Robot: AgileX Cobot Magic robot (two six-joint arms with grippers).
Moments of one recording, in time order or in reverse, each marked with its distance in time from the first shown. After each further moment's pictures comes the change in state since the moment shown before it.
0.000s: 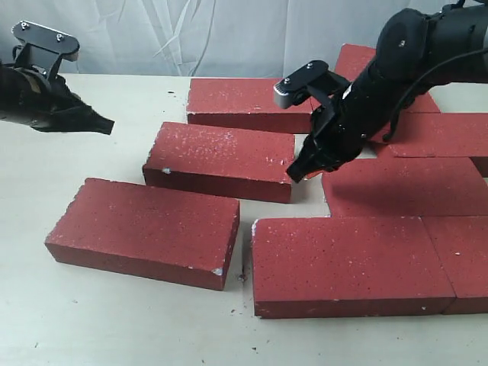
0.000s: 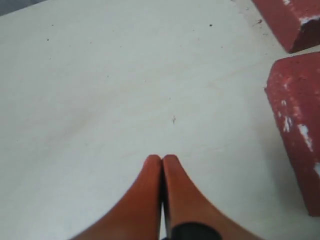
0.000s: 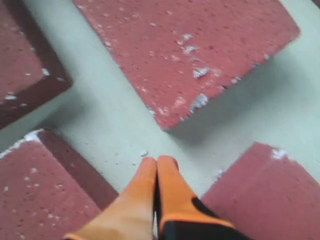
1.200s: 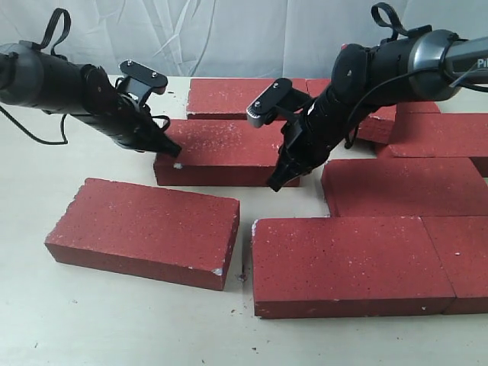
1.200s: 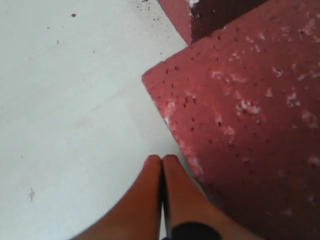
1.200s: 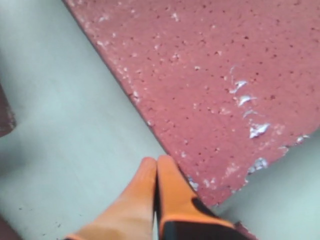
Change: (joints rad) left arm -0.136 0.375 -0.315 -0.314 0.108 0.342; right arm 0.031 0.192 -0.098 -0.043 -0.146 -0.066
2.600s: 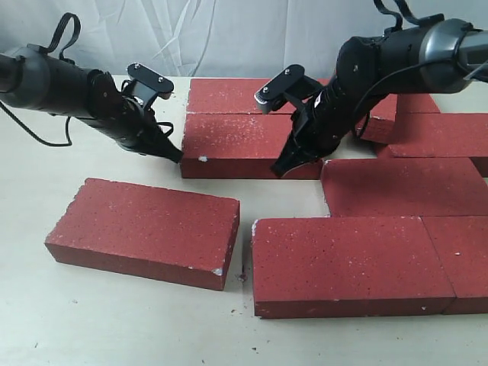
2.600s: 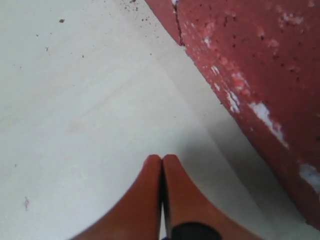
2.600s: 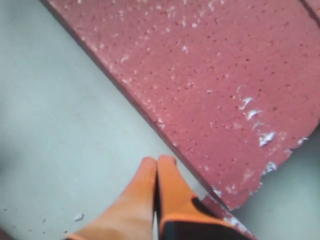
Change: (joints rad) left arm -0.016 0.011 0.000 0.055 -0.009 -0.005; right arm 0.000 -0.044 0.000 -0.156 -0.004 0.227
